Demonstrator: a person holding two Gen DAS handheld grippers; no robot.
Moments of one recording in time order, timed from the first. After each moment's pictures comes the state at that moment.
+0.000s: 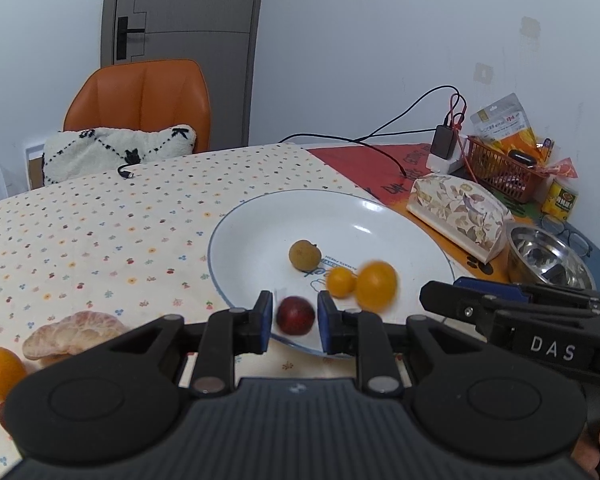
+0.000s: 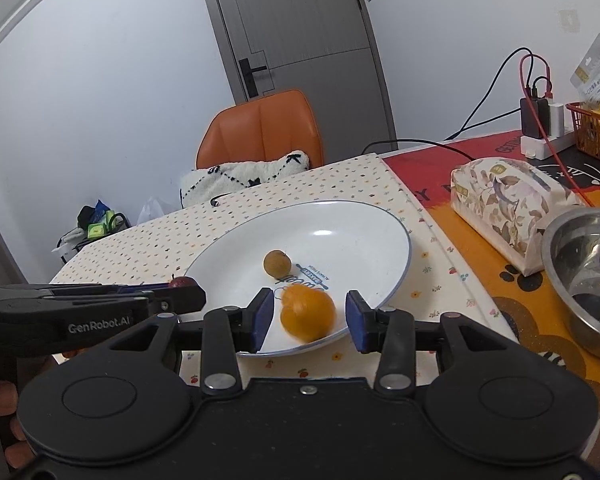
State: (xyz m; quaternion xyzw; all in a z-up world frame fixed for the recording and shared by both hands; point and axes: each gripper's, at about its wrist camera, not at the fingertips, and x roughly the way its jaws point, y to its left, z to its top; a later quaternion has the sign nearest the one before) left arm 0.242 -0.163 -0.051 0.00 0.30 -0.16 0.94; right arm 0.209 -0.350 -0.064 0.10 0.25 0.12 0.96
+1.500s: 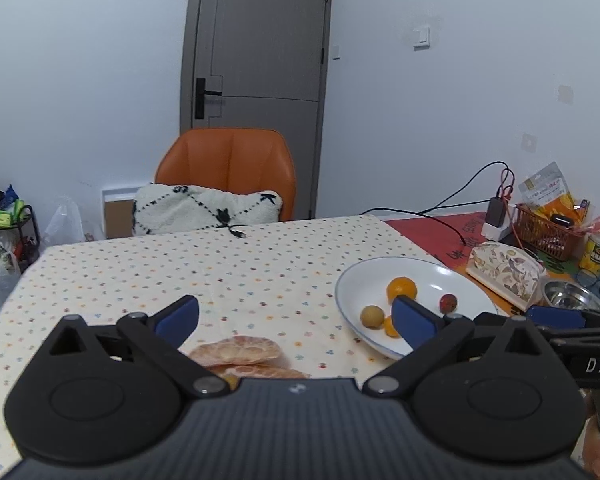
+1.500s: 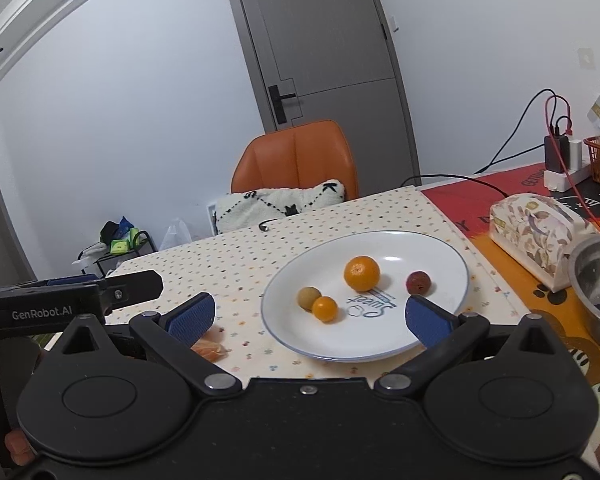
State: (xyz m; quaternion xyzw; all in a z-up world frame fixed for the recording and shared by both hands) left arm 0.169 -0.079 -0.002 -0.01 0.20 -0.06 0.98; right arm 0.169 -0.302 -0.030 0.10 0.20 0.14 0.96
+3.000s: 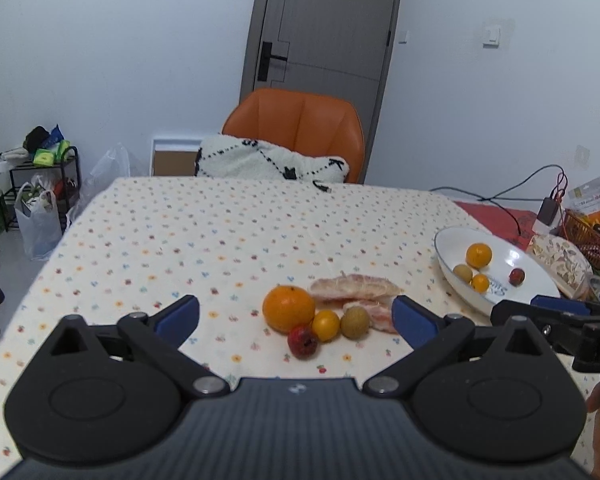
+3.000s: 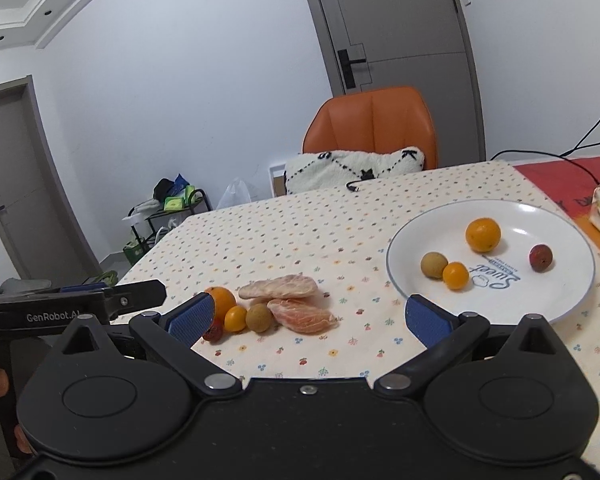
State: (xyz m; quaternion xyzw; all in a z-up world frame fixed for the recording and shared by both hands) left arm 0.149 0.017 -0.040 -0.07 0.25 -0.01 0.97; right arm 0.172 -0.220 -0.039 0.07 0.25 0.23 0.94
